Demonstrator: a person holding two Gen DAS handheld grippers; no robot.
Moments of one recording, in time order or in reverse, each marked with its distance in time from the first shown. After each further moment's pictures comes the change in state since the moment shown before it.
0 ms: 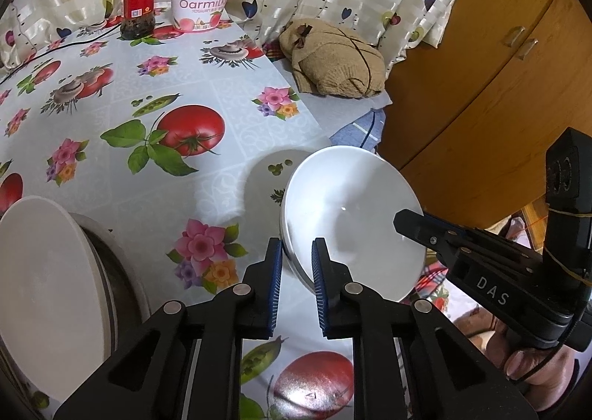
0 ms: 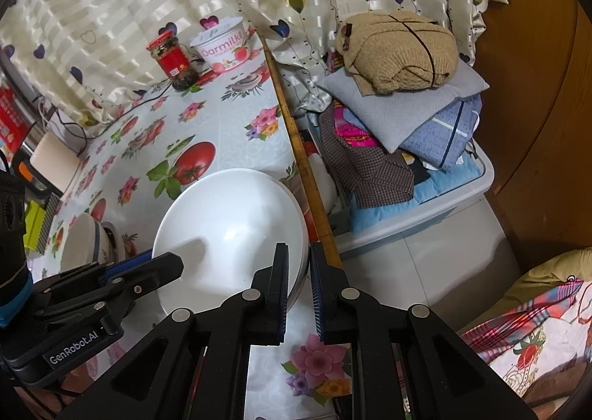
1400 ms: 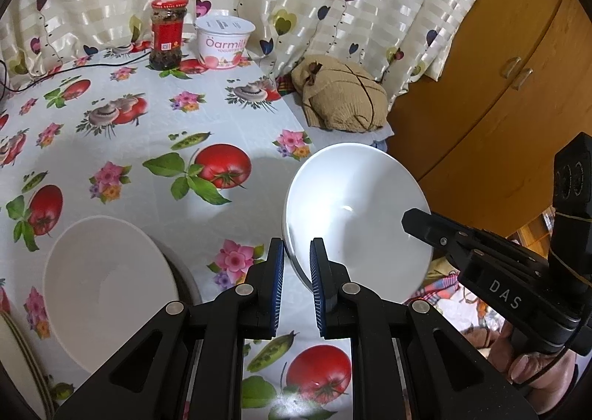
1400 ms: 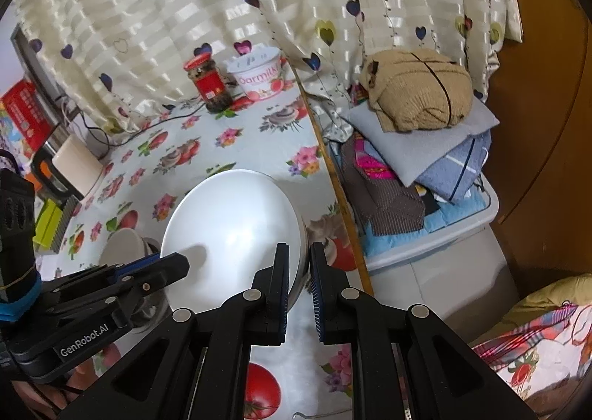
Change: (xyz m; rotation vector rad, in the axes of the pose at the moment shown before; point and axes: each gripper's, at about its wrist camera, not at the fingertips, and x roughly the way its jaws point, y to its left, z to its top) left arm -0.058 0.010 0.007 -0.031 -0.102 0.014; right arm -0.043 0.044 0.019 -0.079 -0.086 0.029
